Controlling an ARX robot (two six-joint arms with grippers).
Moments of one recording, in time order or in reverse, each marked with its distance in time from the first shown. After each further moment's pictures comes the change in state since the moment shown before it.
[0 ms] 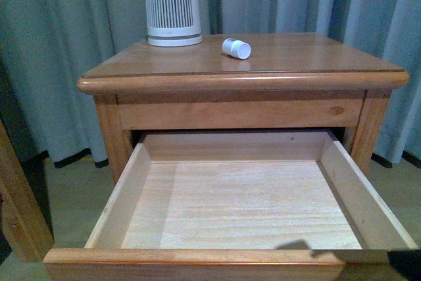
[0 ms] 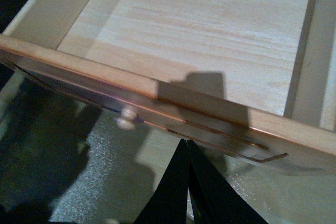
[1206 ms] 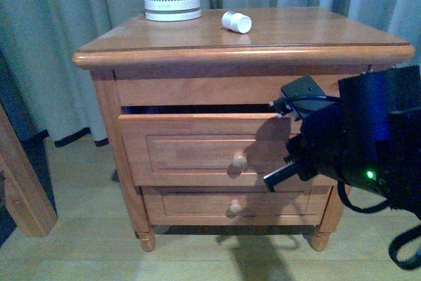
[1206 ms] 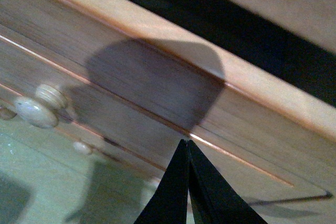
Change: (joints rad) left arm 0.000 0.000 0.000 0.000 0.000 0.000; right arm -0.193 1.102 0.610 0.659 0.036 -0.449
